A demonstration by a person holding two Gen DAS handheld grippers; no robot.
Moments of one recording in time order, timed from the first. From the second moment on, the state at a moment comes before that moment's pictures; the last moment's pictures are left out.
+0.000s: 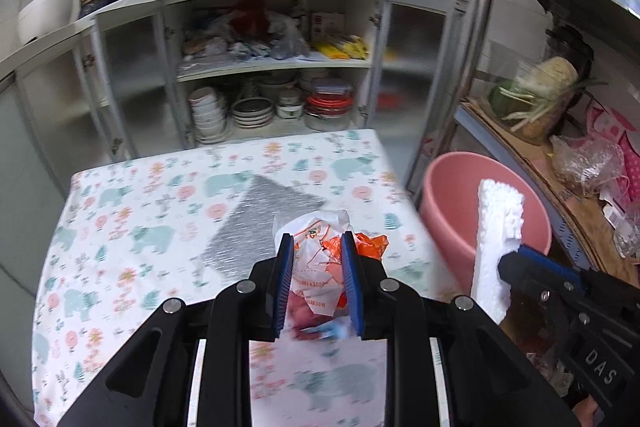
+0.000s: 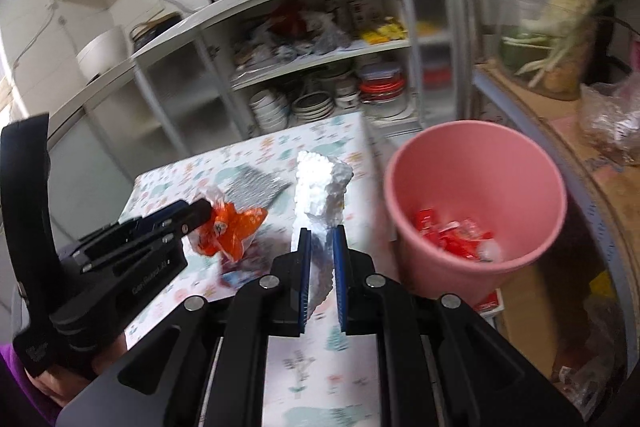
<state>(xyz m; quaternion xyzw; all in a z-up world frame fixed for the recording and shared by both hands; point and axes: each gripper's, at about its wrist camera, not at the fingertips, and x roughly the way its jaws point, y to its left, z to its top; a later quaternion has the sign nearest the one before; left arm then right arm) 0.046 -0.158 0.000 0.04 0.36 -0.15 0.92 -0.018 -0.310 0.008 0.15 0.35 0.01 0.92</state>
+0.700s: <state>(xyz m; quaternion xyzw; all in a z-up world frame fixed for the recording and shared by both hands) 0.086 -0.292 -0.015 0.04 0.36 -0.28 0.89 0.009 -0.412 -0.014 0.13 0.34 -0.13 0.92</state>
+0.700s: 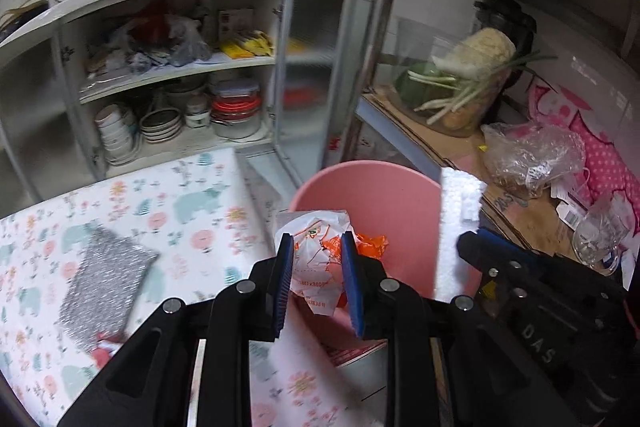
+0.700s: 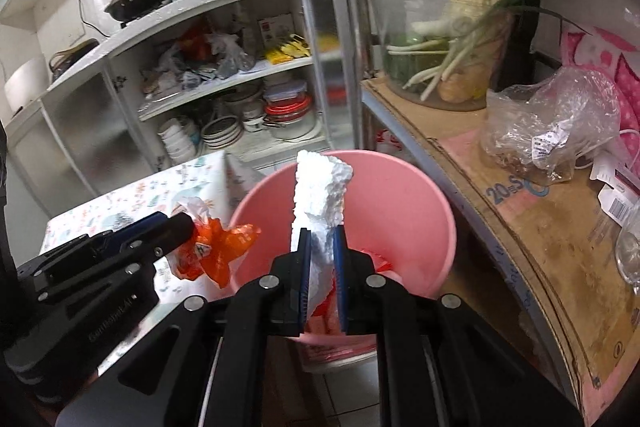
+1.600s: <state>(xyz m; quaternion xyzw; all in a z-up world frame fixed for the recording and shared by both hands) 0.109 -0.312 -0.044 0.06 0.38 -0.30 0.87 0.034 -0.420 -0.034 0.12 0.37 -0.16 0.91</state>
